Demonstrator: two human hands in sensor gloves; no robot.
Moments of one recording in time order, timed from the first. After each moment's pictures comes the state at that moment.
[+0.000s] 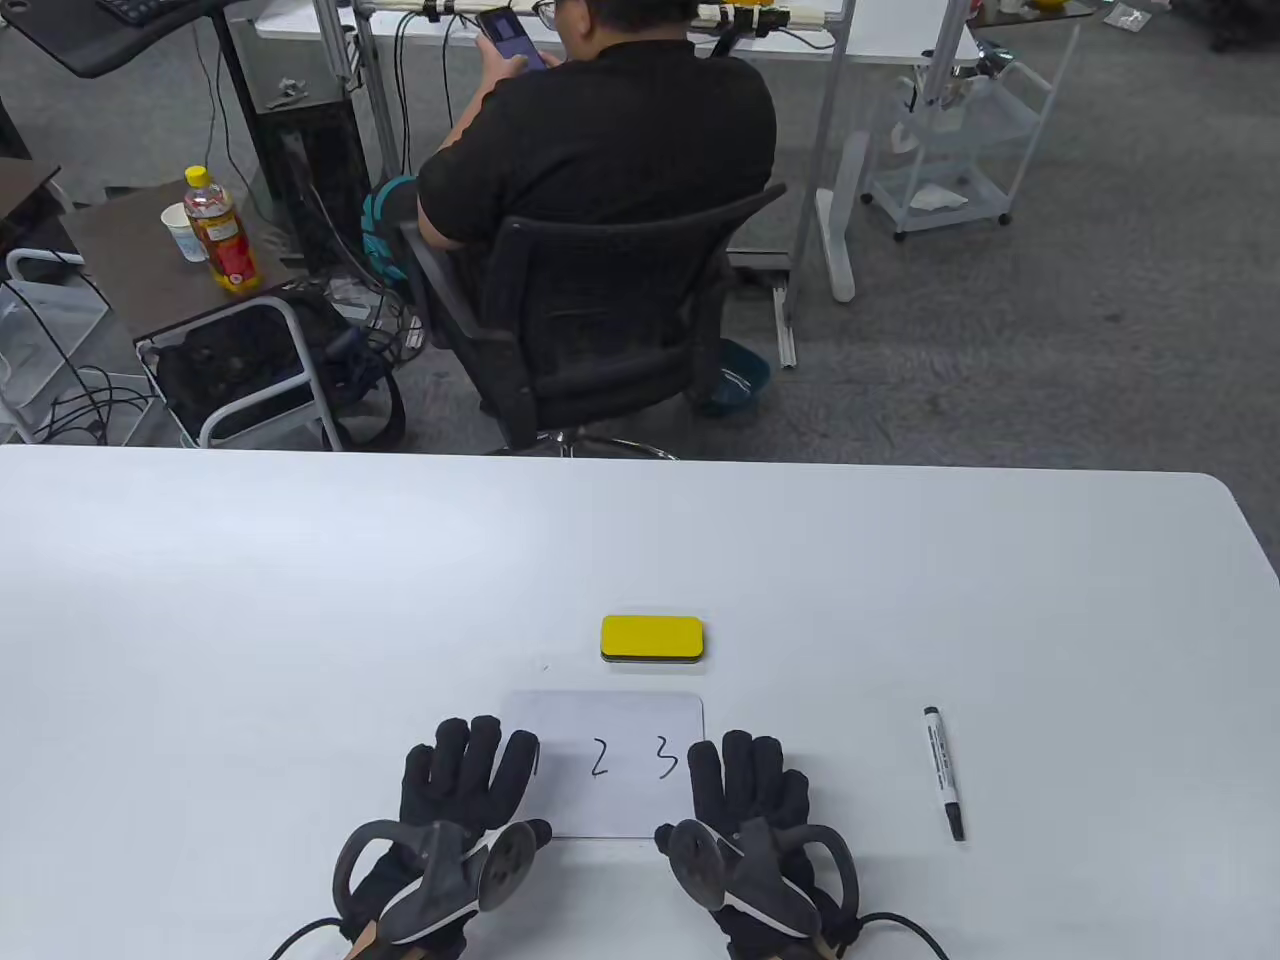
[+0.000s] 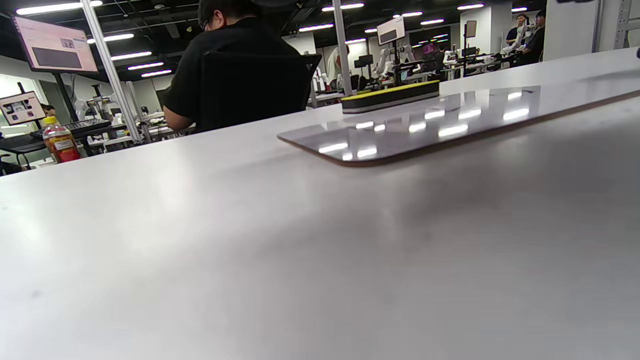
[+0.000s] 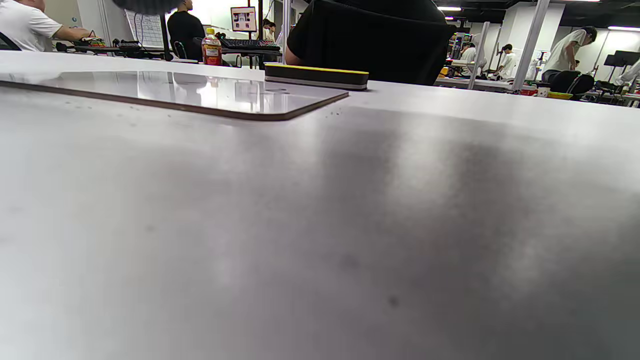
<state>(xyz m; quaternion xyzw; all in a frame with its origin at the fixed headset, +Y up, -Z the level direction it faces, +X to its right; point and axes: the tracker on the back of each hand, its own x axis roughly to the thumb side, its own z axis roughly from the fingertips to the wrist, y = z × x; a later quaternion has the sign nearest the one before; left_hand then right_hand) -0.169 -0.772 -0.238 0.00 -0.11 -0.09 0.99 0.081 -0.785 -0.245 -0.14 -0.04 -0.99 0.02</state>
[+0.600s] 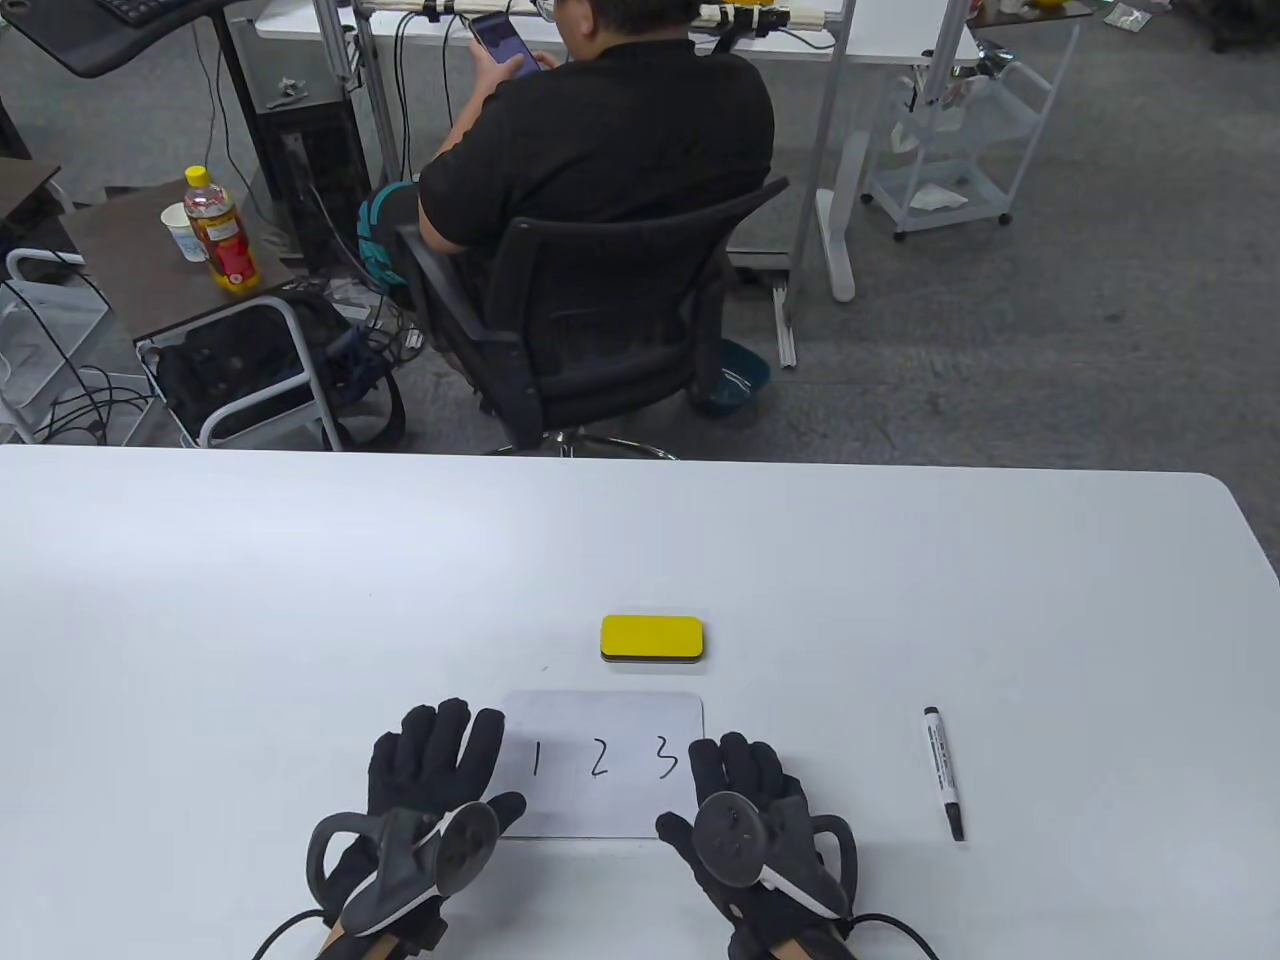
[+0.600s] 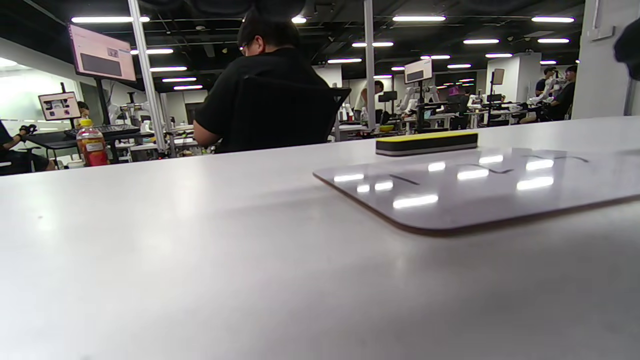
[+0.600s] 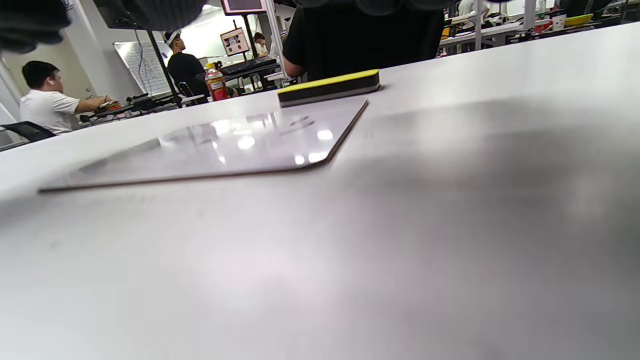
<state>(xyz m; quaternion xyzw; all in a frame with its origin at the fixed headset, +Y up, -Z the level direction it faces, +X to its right) -0.199 -0.756 -0.245 0.04 -0.07 -0.03 1.00 0.096 -0.765 -0.263 -0.13 -0.07 -0.98 -0.11</state>
